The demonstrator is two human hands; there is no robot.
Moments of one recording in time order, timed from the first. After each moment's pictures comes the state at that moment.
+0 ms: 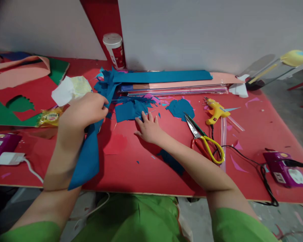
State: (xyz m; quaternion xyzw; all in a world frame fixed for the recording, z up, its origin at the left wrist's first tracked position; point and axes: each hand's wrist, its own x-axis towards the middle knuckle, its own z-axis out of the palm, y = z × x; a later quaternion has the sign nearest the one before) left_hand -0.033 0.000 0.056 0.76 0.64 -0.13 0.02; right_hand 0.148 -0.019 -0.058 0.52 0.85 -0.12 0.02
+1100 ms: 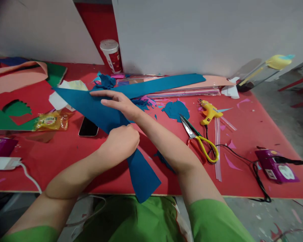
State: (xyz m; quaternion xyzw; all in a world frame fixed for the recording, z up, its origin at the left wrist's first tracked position) left_hand 0.044 -0.061 0.036 0.85 0.51 -0.11 0.10; right_hand 0.094 0.047 -0.004 0.17 0.73 -0.54 -0.38
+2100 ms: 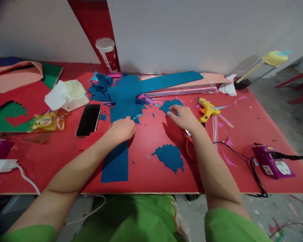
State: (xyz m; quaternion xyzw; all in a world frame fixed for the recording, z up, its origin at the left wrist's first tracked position) left_hand 0.039 -0.019 -0.011 0.82 0.54 -0.13 0.12; right_hand 0.269 0.007 -0.028 0.64 0.74 -0.15 -0.15
